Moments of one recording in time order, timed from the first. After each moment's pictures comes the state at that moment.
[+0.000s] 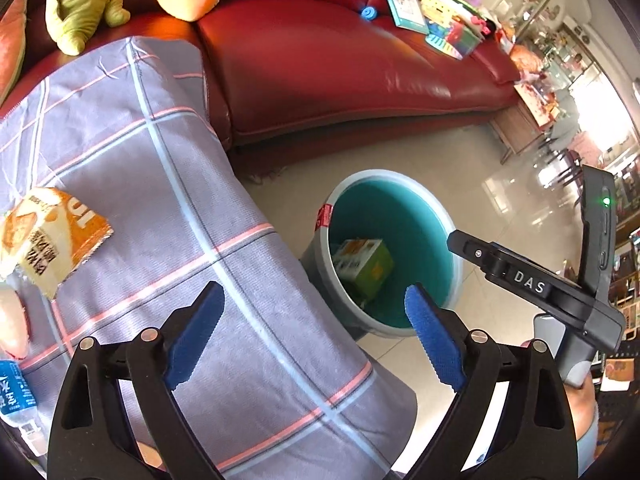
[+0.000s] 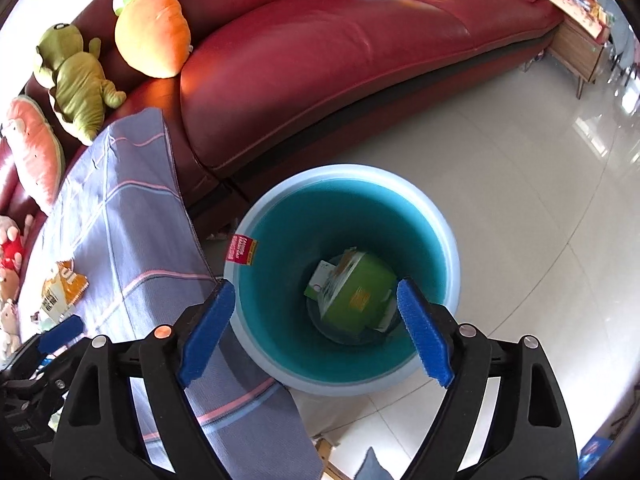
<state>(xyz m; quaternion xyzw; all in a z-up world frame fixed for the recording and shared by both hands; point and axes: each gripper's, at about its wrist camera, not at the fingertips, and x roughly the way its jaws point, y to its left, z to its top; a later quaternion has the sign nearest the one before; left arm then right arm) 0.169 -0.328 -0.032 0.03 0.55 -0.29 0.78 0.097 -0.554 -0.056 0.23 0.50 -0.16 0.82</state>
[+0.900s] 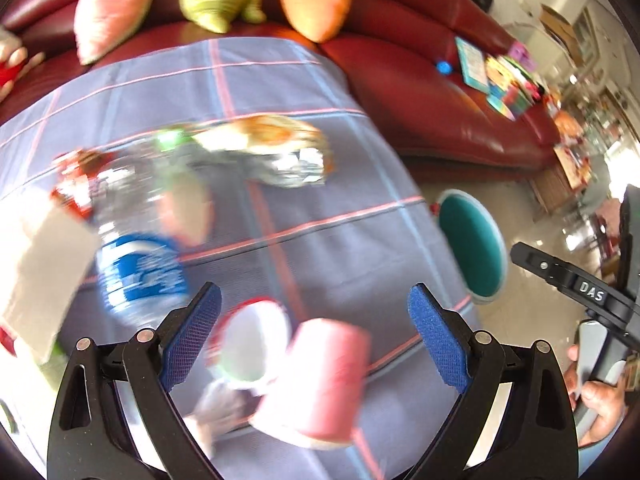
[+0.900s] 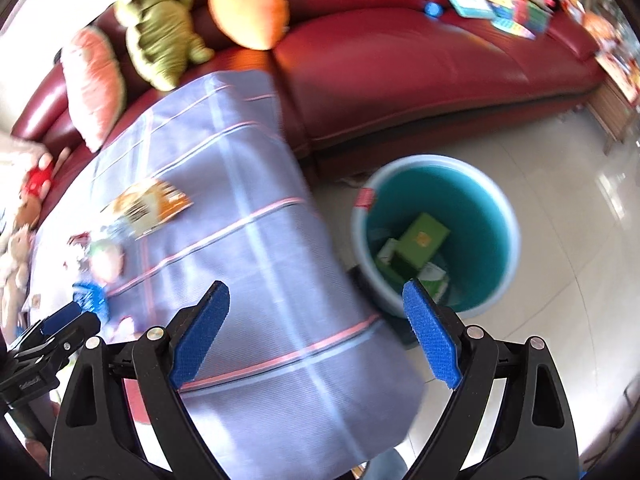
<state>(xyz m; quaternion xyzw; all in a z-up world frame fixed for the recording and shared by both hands) 0.121 -0.113 -0.006 -0.04 0.53 -0.18 0.83 0.077 -0.385 0.006 0.16 0.50 -0.07 0.85</state>
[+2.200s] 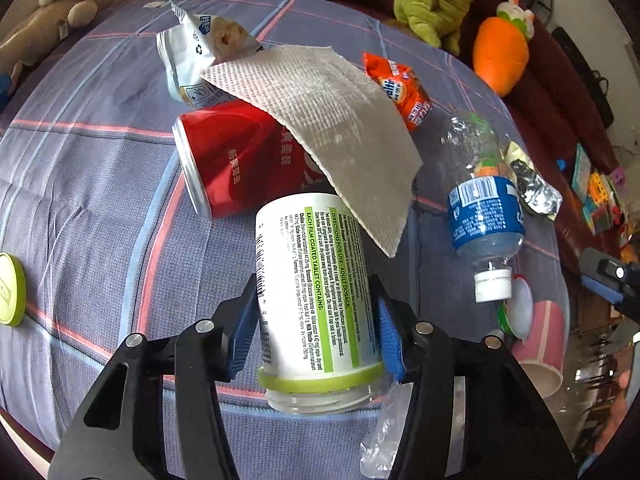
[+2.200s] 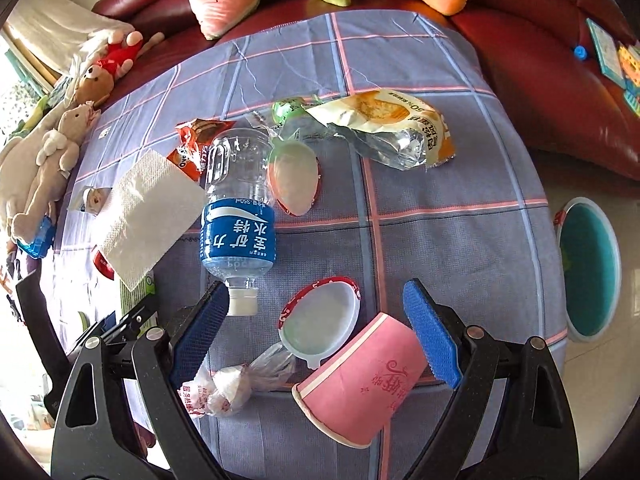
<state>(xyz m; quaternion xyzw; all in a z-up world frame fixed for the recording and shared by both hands) 0.069 0.115 -0.067 -0.18 0.53 0.01 0.83 0.131 -0.165 -0.005 0.06 0.57 0.08 0.82</state>
